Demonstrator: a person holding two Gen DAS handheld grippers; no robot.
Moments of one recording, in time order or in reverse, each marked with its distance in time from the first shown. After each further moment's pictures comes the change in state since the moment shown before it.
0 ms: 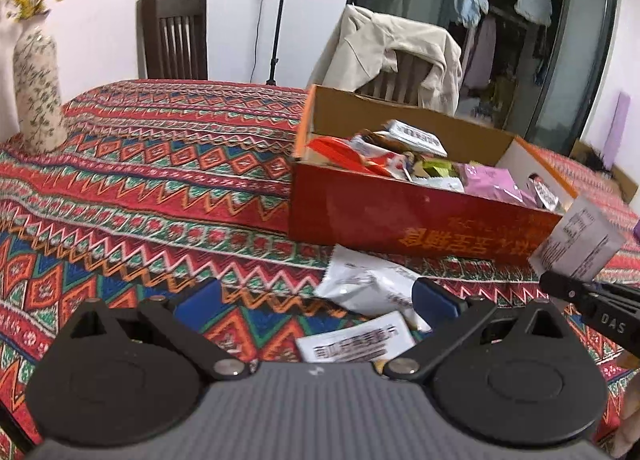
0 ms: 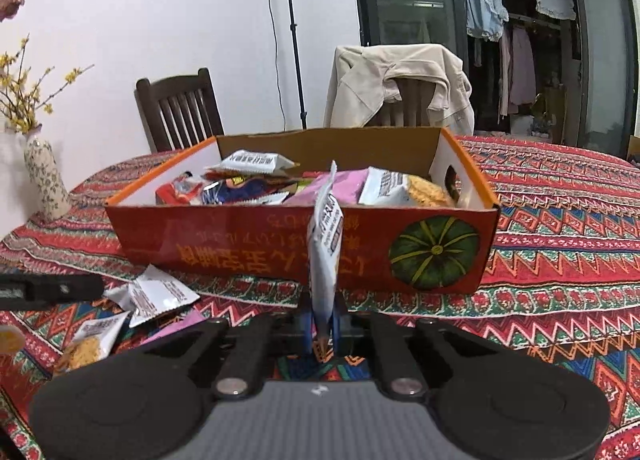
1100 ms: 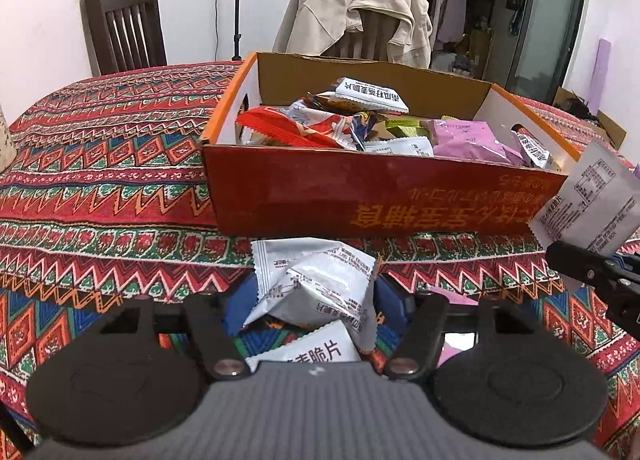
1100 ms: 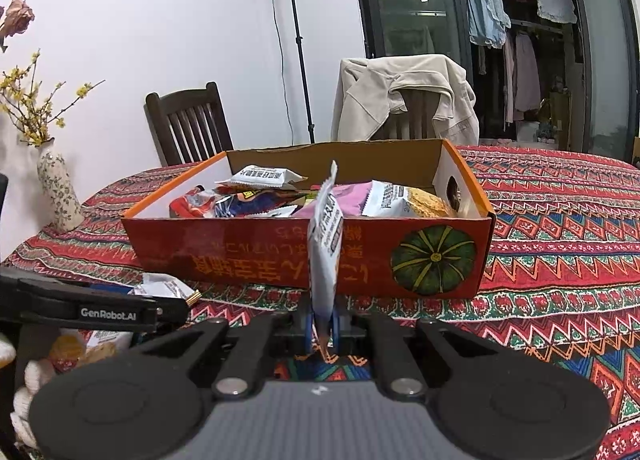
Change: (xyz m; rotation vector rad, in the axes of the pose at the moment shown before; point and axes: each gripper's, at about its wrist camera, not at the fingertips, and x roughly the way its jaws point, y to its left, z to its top) left arm 0.035 -0.029 0.003 0.104 0.094 -0.044; right arm -0.013 -0.002 -0.002 0.009 -0.037 0.032
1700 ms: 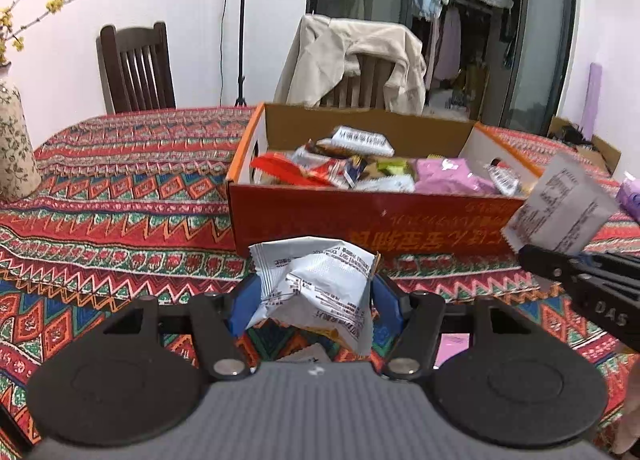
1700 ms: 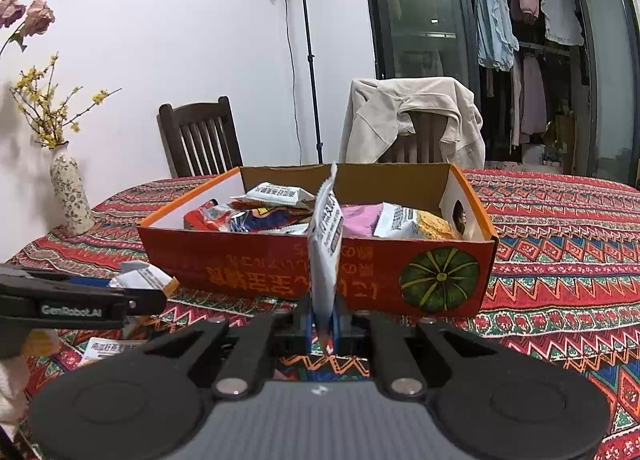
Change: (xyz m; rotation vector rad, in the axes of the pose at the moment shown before) left arm -0.051 -0.004 -0.013 0.011 -0.146 0.004; right arm -0.014 0.007 -0.001 -0.040 -0.062 0.013
